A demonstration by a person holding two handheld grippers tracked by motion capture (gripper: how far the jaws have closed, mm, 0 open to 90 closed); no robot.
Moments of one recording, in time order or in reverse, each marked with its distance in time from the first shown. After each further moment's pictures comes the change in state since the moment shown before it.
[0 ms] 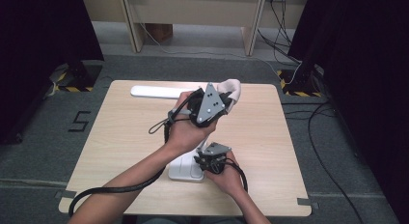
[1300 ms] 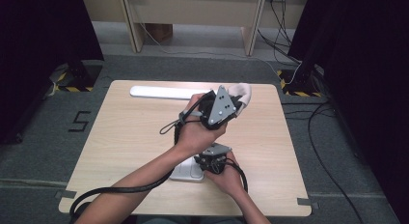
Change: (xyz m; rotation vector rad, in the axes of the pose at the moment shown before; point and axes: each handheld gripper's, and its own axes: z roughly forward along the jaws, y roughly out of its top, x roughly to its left) left arm -0.014 0.006 0.015 0.000 -0.044 -0.005; right arm -0.001 -0.001 0.000 -0.008 -0.001 -0.002
